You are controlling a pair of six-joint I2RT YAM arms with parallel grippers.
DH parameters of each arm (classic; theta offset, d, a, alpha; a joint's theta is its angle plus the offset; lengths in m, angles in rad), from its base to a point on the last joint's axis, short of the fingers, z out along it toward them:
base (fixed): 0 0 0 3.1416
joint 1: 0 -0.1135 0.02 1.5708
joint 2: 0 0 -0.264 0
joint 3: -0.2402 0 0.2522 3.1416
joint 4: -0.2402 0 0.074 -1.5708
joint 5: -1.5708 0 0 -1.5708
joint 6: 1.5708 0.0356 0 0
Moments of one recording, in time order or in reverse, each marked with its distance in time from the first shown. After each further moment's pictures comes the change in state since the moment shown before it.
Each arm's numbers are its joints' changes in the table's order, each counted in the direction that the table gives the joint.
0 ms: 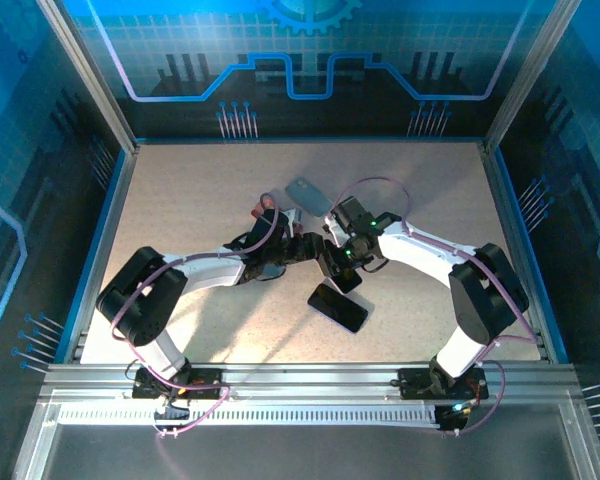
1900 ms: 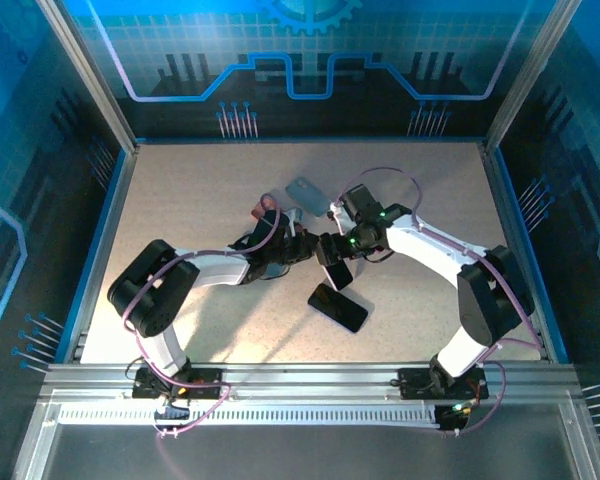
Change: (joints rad) left arm -0.008 0.074 0.006 0.134 -0.028 -0.094; right arm 0.062 -0.026 -0.046 0.007 0.116 0.037
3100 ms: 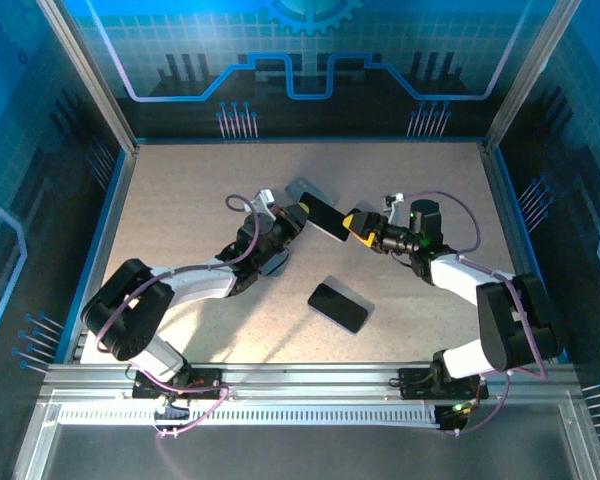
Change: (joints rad) left arm 0.032 -0.178 0.105 0.317 0.412 -0.250; right arm 0.335 -0.182 0.538 1.082 0.522 0.655
